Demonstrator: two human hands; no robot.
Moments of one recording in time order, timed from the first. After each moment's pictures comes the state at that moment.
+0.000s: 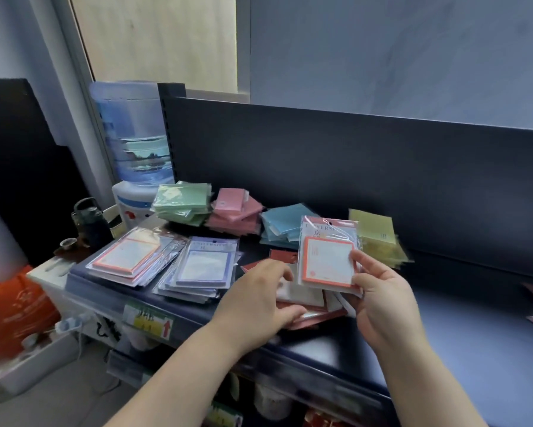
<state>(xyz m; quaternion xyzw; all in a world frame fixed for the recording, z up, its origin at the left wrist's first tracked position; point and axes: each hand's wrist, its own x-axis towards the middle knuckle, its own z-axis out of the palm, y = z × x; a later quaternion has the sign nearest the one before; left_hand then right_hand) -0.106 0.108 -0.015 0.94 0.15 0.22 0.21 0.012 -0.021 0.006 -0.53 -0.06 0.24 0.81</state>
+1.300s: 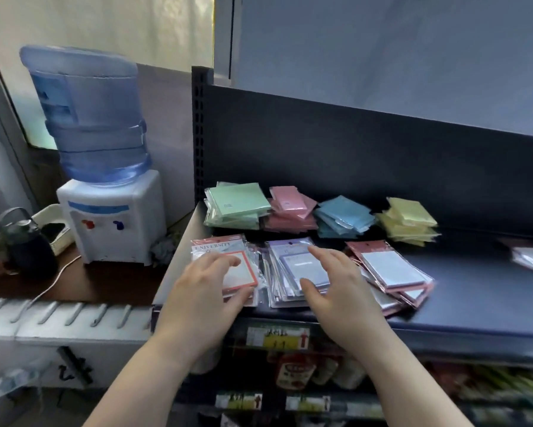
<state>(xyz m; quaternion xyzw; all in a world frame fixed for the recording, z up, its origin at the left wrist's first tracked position) -0.260 0.329 -0.015 0.93 0.14 0.24 0.25 -0.168 0.147 0.010 -0.90 -0.30 -0.06 0.30</state>
